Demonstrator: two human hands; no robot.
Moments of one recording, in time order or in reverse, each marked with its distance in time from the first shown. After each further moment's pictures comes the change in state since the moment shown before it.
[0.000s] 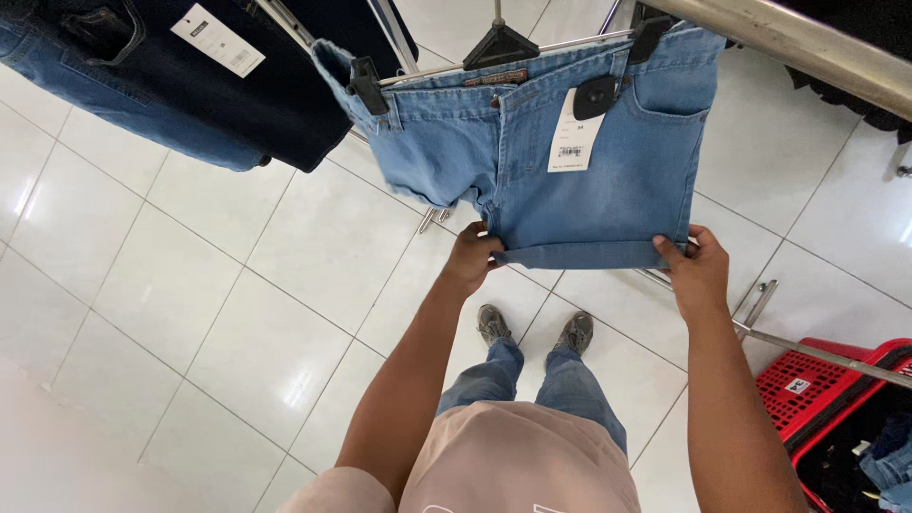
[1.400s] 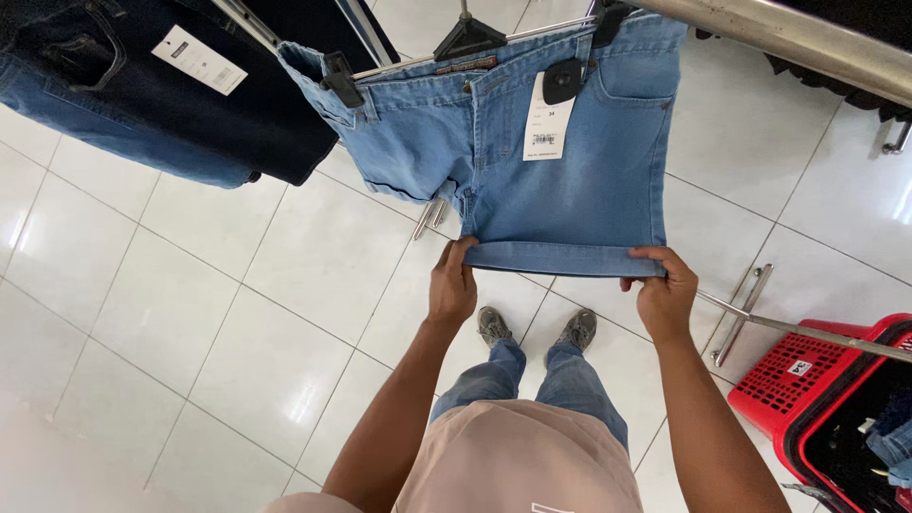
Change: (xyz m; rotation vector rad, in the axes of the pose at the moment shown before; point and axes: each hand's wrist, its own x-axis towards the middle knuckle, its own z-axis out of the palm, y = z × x) left_hand -0.083 0.009 -0.013 1.159 0.252 0.930; right_hand -0.067 -0.005 0.027 0.098 -0.015 -0.477
